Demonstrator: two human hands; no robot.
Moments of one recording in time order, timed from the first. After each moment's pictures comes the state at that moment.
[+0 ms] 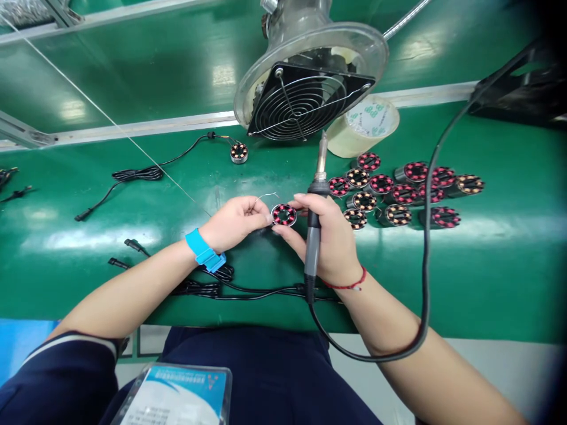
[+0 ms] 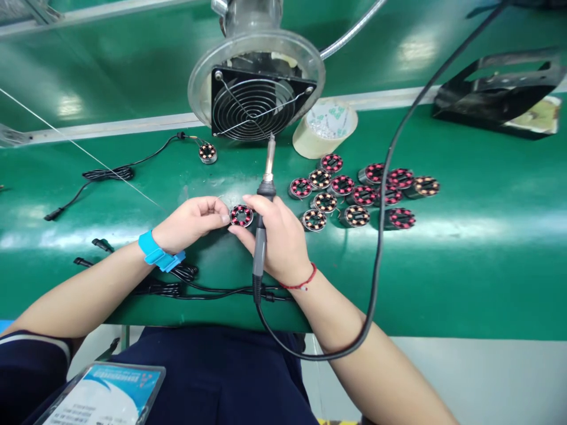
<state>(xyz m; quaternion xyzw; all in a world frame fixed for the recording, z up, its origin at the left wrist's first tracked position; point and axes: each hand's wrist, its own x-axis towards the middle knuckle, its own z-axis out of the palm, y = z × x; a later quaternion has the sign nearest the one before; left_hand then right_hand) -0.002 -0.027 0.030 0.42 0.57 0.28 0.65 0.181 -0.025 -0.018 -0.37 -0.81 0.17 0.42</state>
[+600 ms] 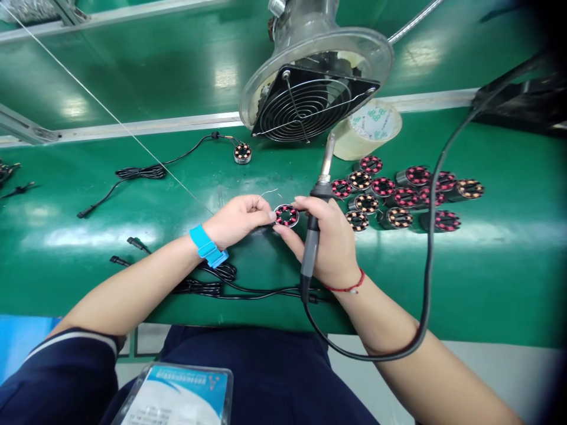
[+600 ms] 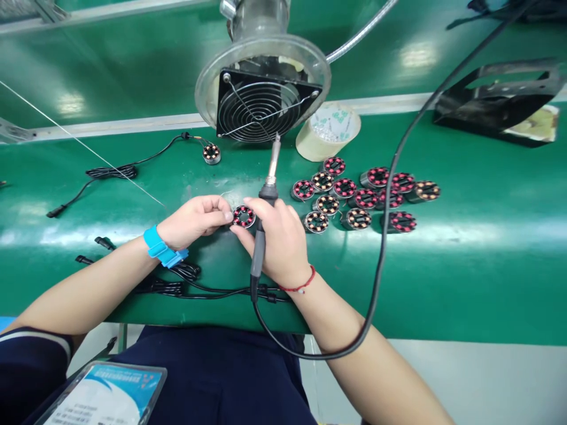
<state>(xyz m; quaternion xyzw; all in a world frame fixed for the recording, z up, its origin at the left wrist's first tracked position) -0.007 -0.025 0.023 0.44 0.55 0.28 0.65 0.178 -0.029 -0.017 -0.39 -0.82 0.12 0.41</state>
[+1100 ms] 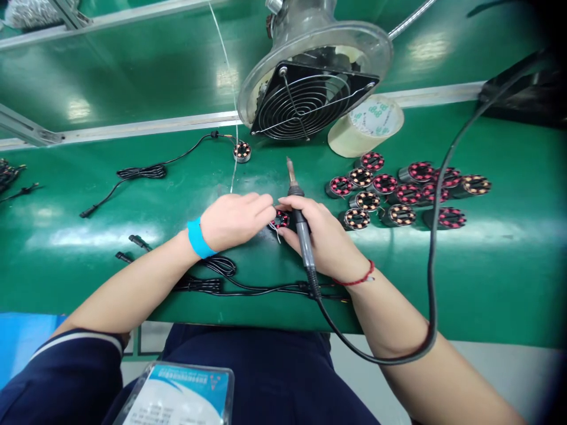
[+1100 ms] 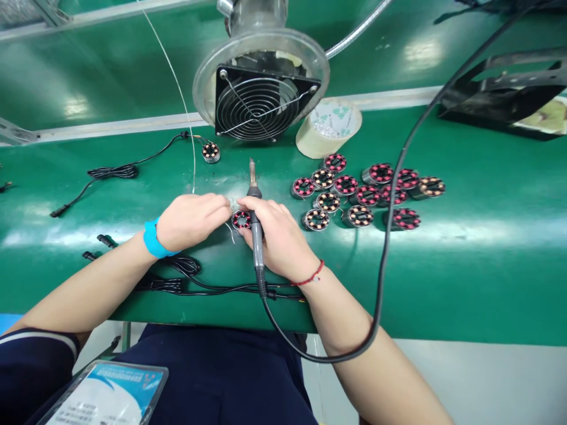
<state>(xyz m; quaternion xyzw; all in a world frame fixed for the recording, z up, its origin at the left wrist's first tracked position) -0.025 -0.027 0.017 0.92 0.38 0.07 -0.03 0.188 -0.019 -0.019 -0.36 -0.85 0.25 0.30</state>
